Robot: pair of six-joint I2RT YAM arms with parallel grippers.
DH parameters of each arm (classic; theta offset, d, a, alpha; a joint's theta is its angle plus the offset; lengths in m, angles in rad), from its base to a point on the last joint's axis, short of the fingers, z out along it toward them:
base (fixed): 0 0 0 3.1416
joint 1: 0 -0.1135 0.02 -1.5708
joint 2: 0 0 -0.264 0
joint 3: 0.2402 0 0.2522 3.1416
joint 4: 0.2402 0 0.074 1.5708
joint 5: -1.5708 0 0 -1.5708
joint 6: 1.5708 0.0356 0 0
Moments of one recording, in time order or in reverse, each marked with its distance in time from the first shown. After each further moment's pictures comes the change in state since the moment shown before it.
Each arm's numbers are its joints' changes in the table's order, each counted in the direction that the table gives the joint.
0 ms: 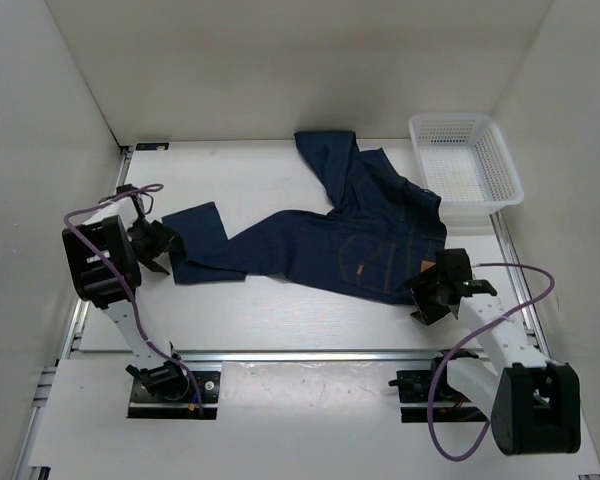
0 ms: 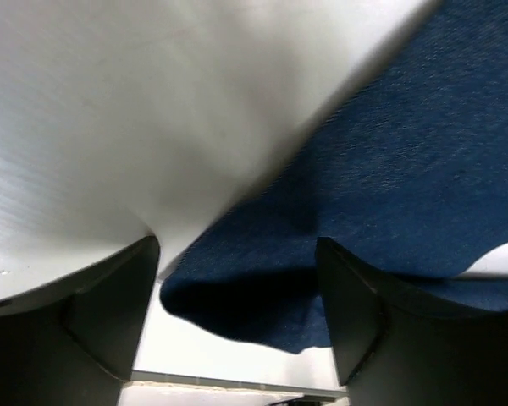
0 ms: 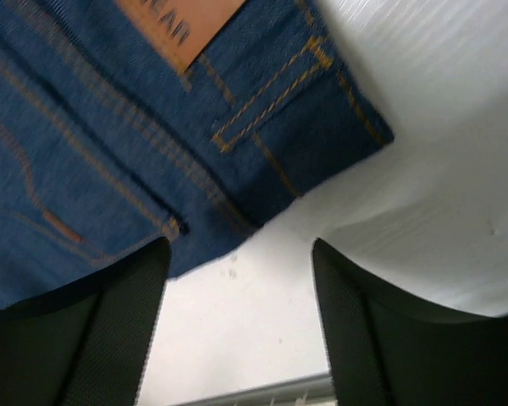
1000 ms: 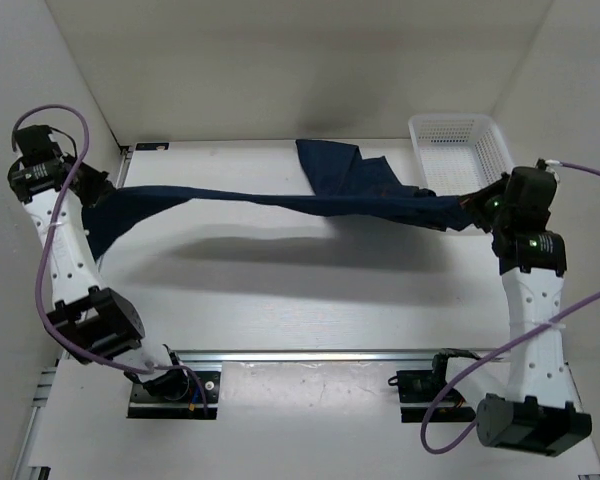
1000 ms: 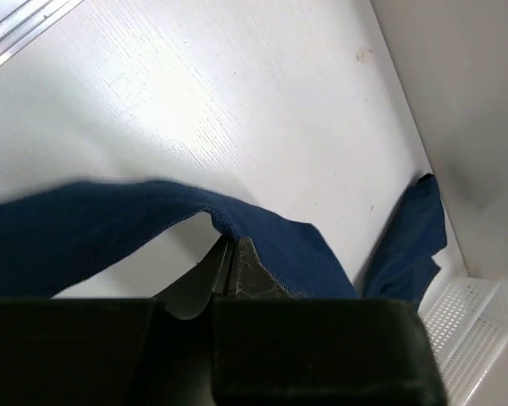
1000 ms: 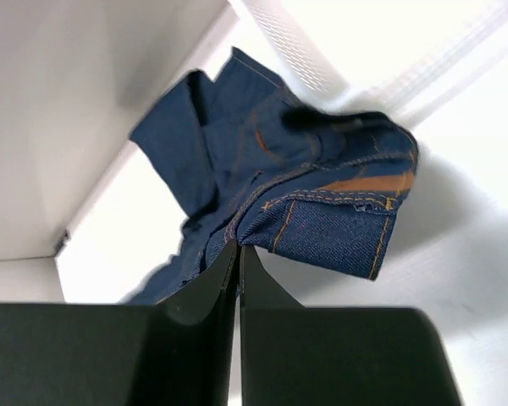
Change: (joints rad) left arm -0.171 0.383 0.454 0.151 -0.034 0.001; right arm 0.185 -0.061 0.776 0.084 -0.047 -0.348
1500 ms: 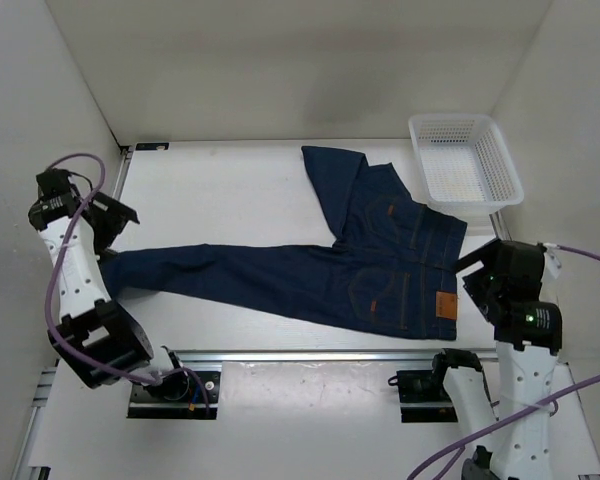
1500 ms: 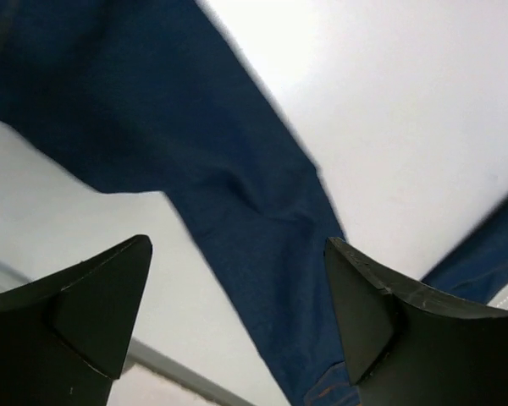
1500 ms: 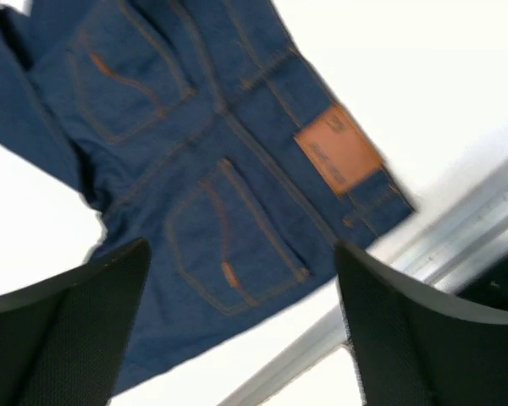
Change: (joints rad) left arm -0.061 0.132 -0.399 0.037 0.021 0.048; right arm 0.003 0.431 -0.281 0.468 -0.180 0.065
